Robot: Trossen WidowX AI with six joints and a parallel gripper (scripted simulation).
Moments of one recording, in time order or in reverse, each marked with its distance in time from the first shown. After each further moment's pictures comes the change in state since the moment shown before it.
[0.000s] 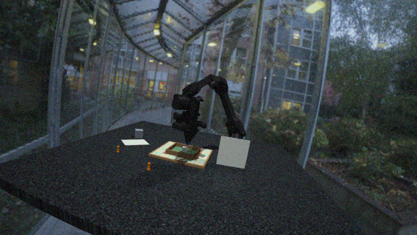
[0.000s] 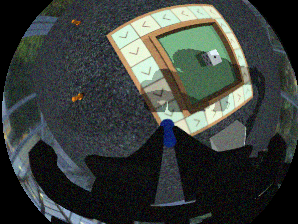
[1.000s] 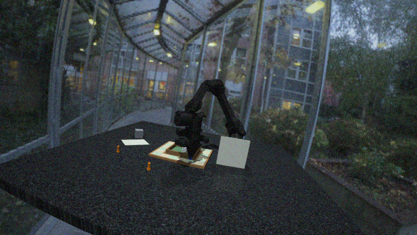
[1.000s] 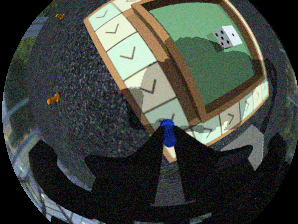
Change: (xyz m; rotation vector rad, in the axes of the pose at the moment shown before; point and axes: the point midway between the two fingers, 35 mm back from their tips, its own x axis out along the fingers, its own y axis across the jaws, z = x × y) arm 0.071 -0.012 -0.020 0.010 0.006 0.001
